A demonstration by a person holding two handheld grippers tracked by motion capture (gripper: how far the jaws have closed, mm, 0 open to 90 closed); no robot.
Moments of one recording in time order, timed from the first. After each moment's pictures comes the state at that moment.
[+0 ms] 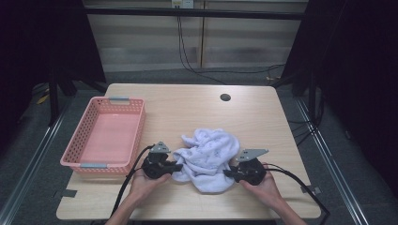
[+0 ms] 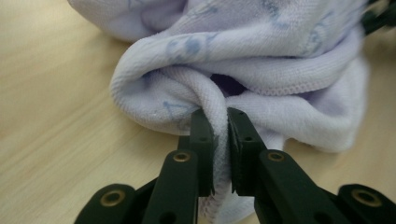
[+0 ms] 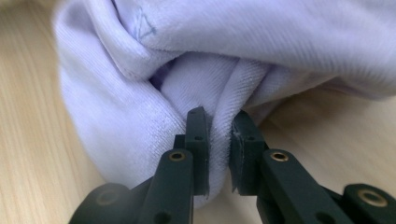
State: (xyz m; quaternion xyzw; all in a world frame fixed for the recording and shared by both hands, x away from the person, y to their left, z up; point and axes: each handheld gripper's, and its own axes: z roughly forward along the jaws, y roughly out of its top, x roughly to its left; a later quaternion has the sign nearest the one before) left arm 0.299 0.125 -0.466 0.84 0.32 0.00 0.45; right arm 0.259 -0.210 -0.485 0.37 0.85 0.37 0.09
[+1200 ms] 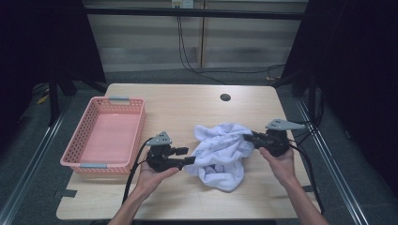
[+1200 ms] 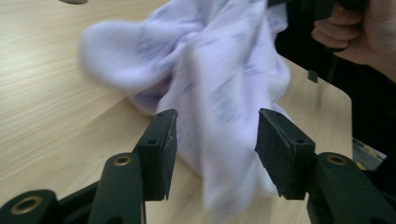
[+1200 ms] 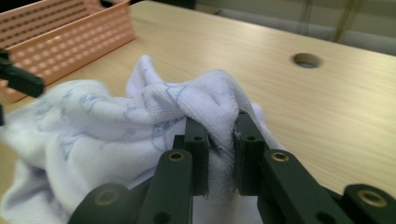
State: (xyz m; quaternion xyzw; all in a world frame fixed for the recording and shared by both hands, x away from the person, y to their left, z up) left arm 0.312 0.111 -0.450 0.80 0.29 -0.01 0.52; right arm 0.295 -0.271 -0.414 0.44 0.74 0.47 0.21
